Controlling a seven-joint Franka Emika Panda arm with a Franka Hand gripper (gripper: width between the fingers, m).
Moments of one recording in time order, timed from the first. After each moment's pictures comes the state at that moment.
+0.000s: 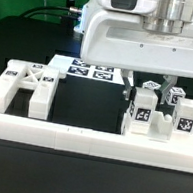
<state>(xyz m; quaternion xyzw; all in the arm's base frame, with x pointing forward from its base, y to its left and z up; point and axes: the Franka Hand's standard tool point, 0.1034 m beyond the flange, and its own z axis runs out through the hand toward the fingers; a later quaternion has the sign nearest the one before) 0.637 0.053 0.079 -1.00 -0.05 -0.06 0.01</state>
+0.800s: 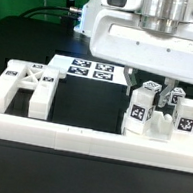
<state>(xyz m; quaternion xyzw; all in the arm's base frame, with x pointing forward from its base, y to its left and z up) 0.633 0.058 0.078 -0.94 0.32 -0.07 0.02</state>
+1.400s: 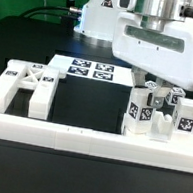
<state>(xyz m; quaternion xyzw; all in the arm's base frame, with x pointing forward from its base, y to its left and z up) 0.635 0.058 0.077 -0.85 0.52 -0.07 0.04</state>
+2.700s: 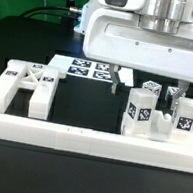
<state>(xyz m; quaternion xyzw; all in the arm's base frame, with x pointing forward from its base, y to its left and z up) 0.637 0.054 0.078 -0.99 0.11 -0.07 0.00</state>
